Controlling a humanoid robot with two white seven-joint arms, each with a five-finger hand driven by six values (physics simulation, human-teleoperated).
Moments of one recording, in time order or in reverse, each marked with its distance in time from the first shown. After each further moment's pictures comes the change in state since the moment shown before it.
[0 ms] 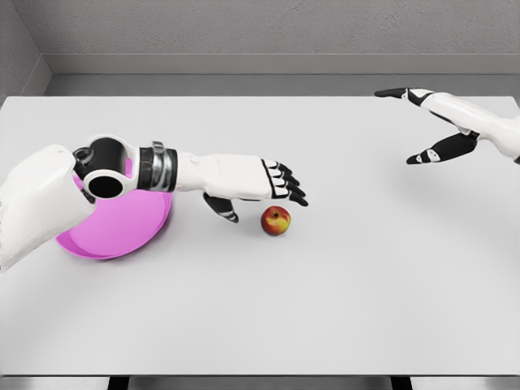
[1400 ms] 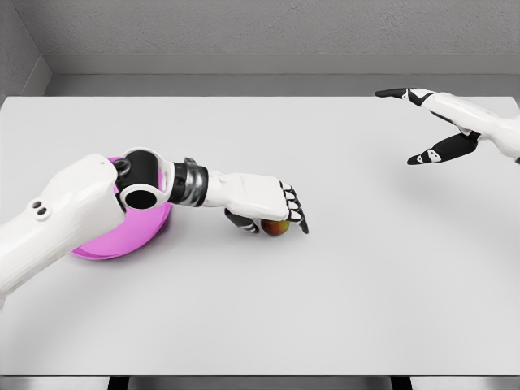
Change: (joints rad) left arm -0.005 -0.095 -0.068 0.073 -0.125 0.000 -0.002; right arm 0.000 -0.004 0.001 -0.002 -0.001 0.000 0.000
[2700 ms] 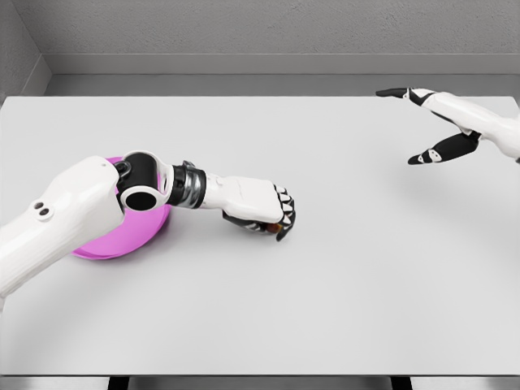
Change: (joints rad) left arm -0.002 -0.001 -0.021 0.037 -0.012 0.000 -0.001; right arm 0.000 0.000 -0.002 0.003 0.000 0.000 0.000
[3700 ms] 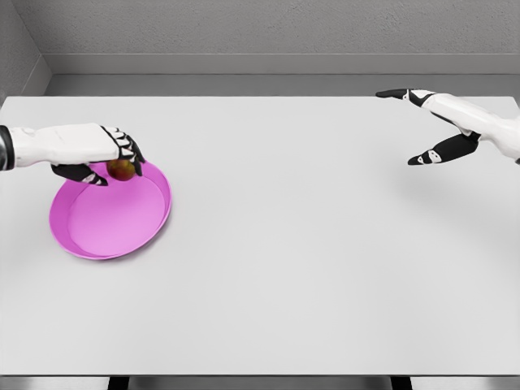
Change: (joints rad) left arm 0.000 0.541 0.129 -0.036 0.266 0.000 0.010; right arm 0.002 0.000 0.001 0.002 0.000 0.000 0.000
